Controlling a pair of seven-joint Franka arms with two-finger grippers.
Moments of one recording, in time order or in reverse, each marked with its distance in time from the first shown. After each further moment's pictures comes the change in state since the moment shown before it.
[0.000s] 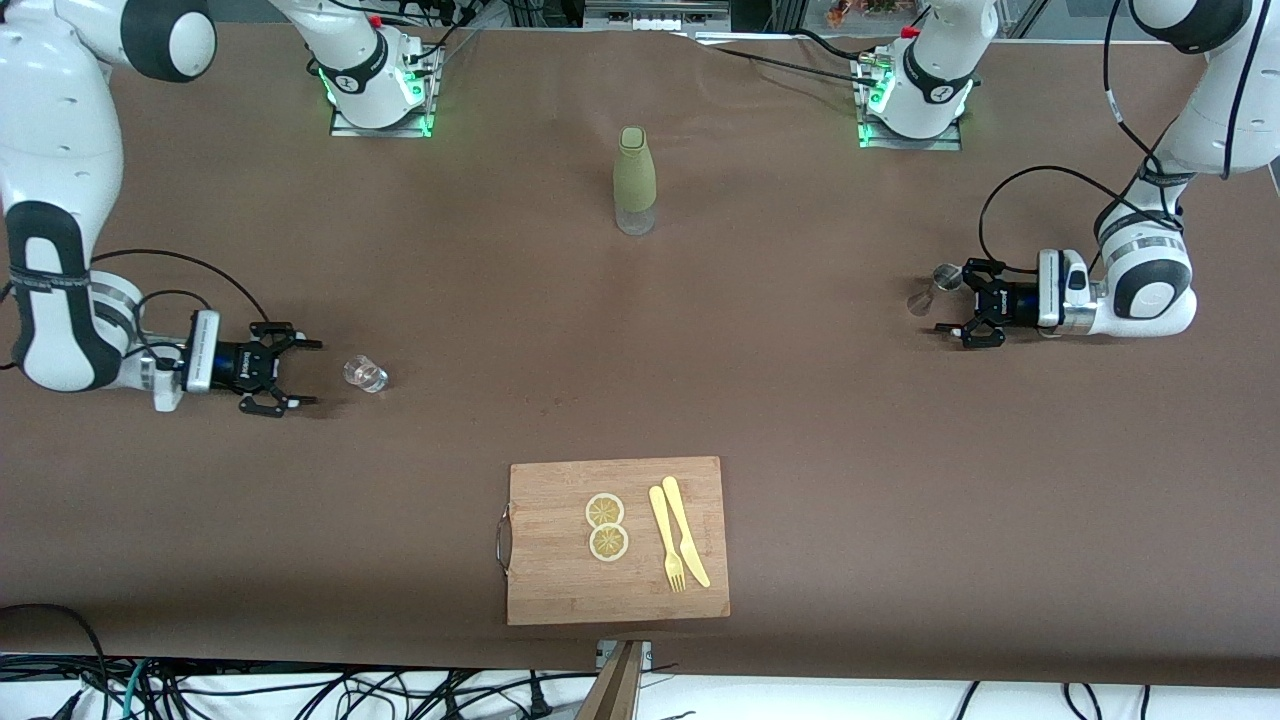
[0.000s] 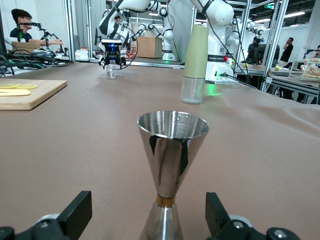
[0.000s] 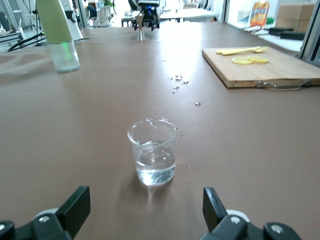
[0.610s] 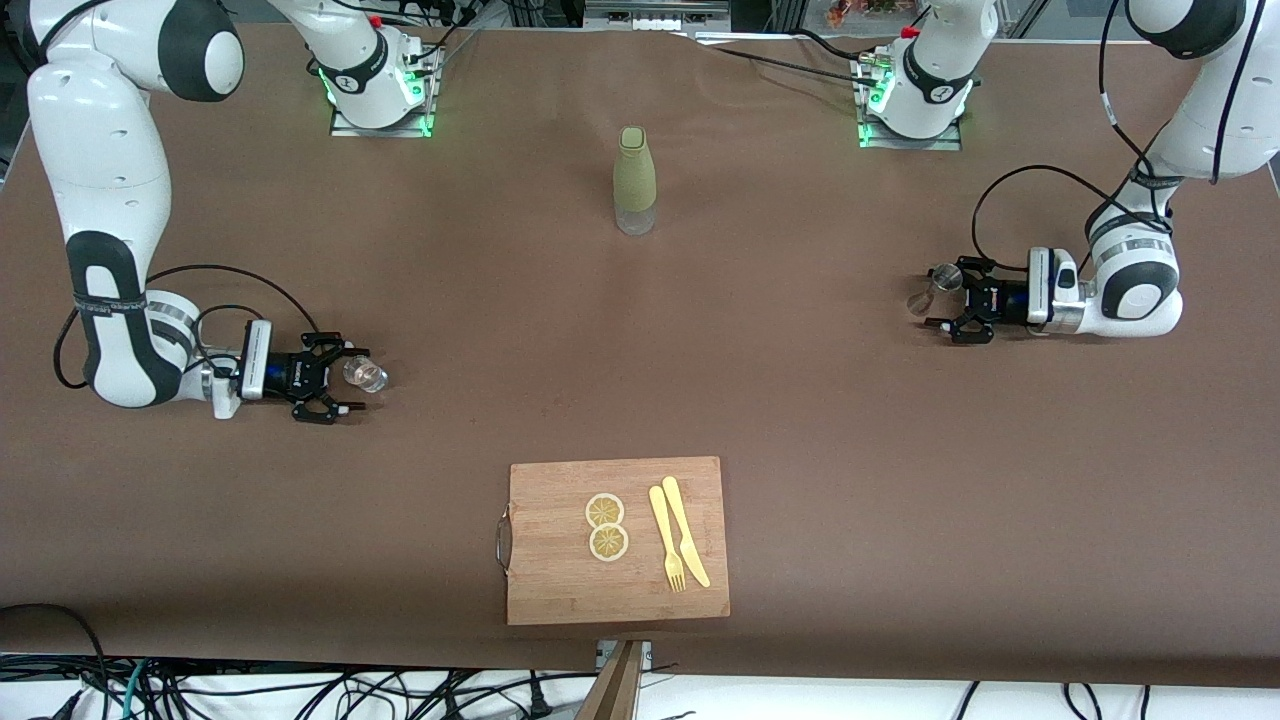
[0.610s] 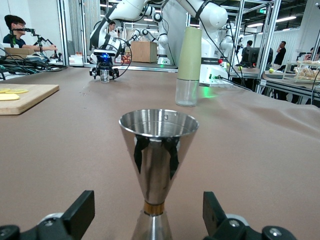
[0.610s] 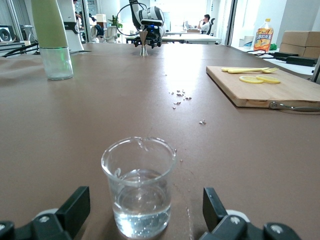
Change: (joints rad) left arm -0.003 0.011 -0.001 -0.016 0.000 -0.008 0.030; right arm 0.046 0.055 0.041 0.001 0.086 -0.001 -0.067
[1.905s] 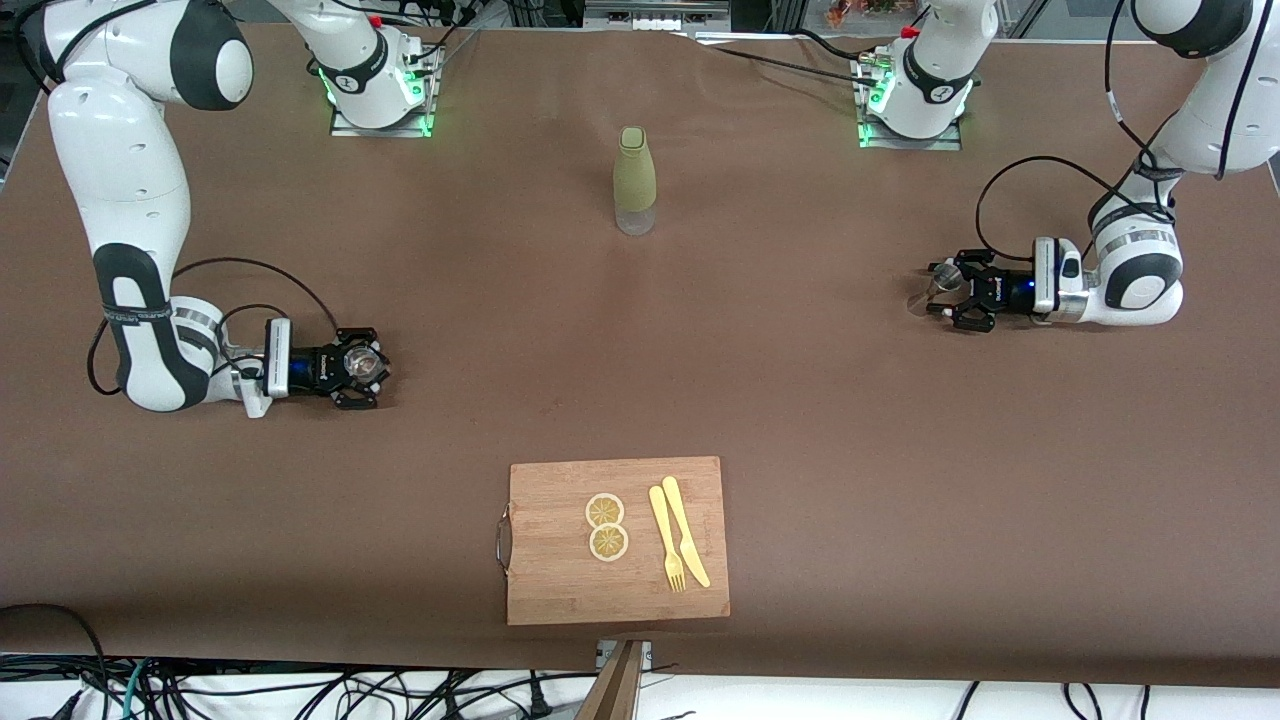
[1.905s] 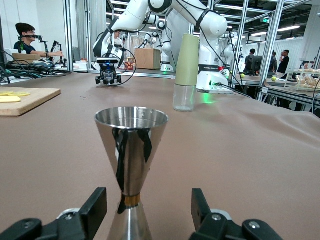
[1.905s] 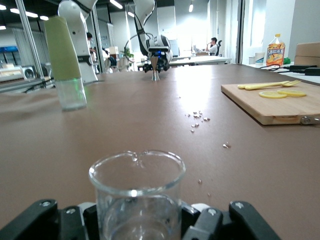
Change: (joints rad) left arm 0.021 0.000 0.029 -0.029 0.004 -0.032 0.023; right arm 0.007 0.030 0.036 0.000 0.009 -0.104 0.079
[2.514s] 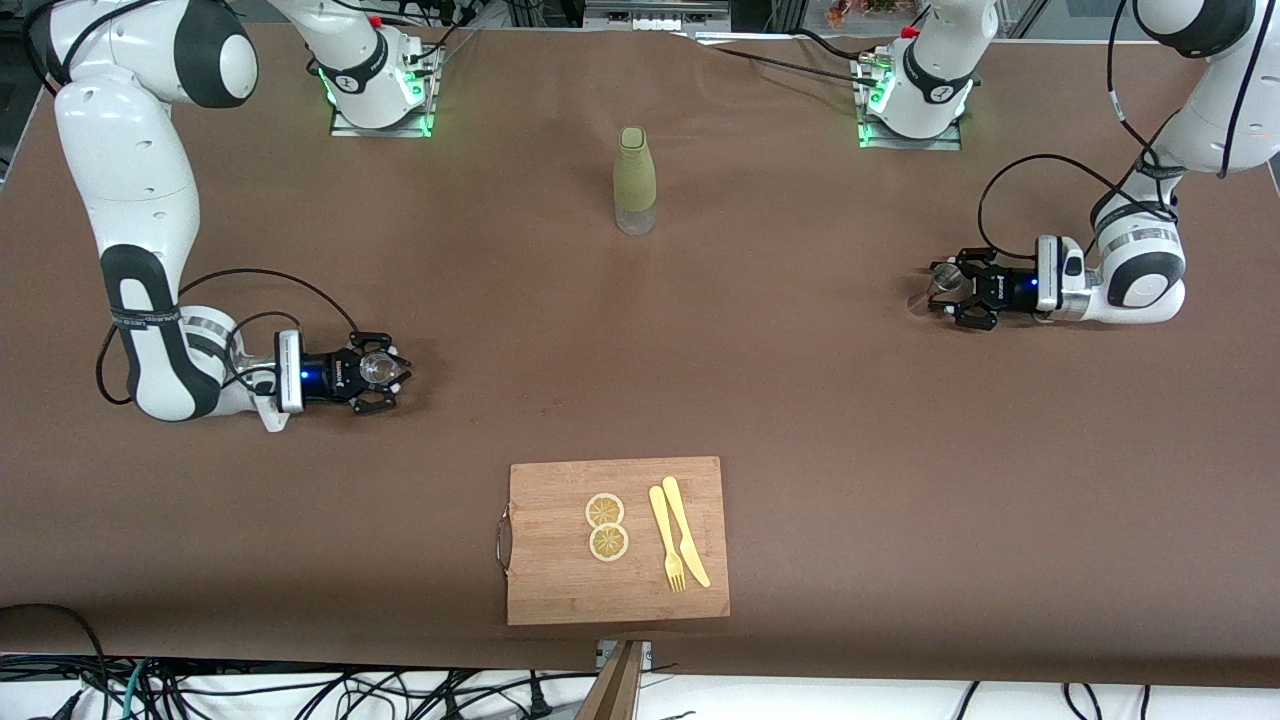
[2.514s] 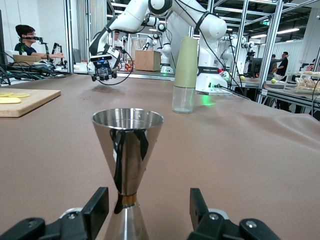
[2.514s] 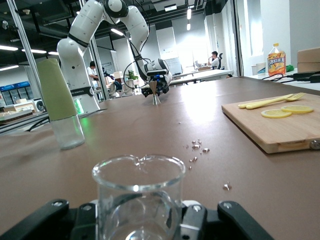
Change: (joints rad) left arm 0.004 0.000 0.000 -0.001 0.003 -0.010 0.001; right arm 0.003 0.000 0.074 0.054 0.033 -0.032 0.174
